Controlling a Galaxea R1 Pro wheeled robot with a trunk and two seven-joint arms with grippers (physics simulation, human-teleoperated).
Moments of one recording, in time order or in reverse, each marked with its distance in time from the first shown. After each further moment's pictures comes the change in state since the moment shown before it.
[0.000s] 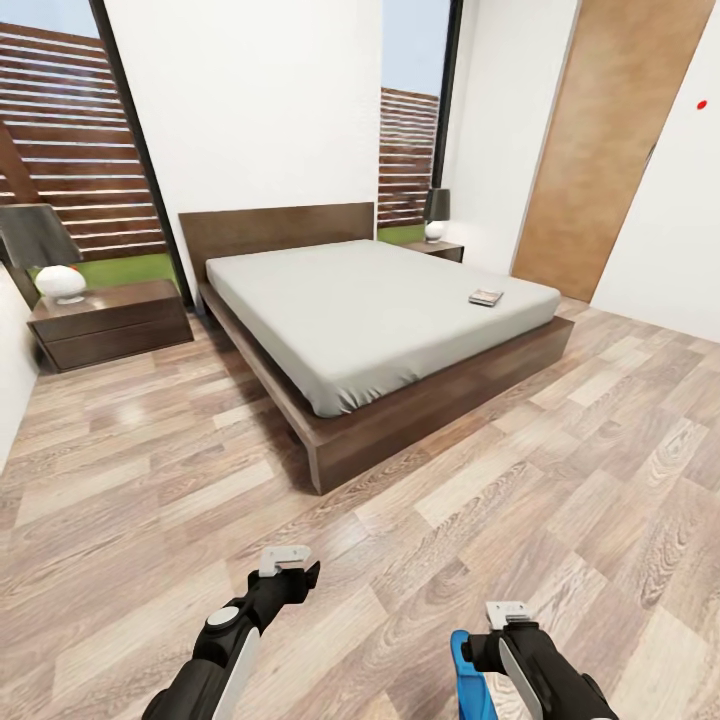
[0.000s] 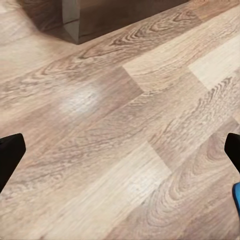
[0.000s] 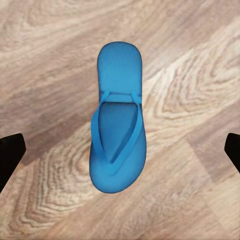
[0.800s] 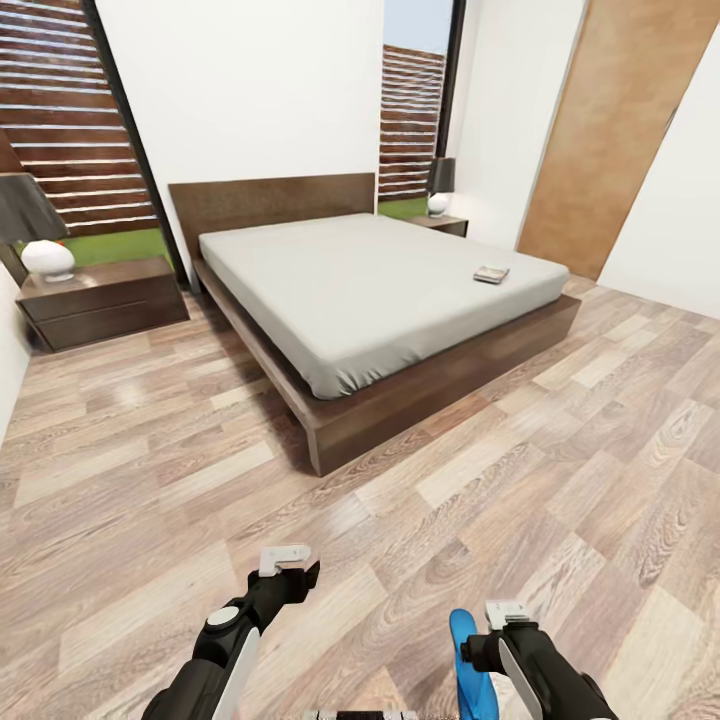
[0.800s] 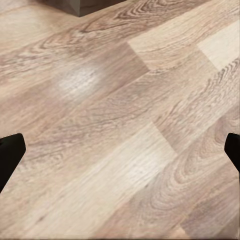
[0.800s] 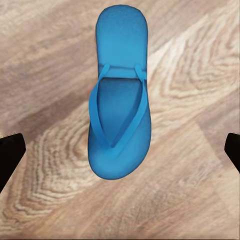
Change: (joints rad) left arm 0.000 0.000 0.000 0.000 0.000 -0.001 0.001; right arm 0.000 0.001 0.001 0.000 -0.003 0.000 0.000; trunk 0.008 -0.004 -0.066
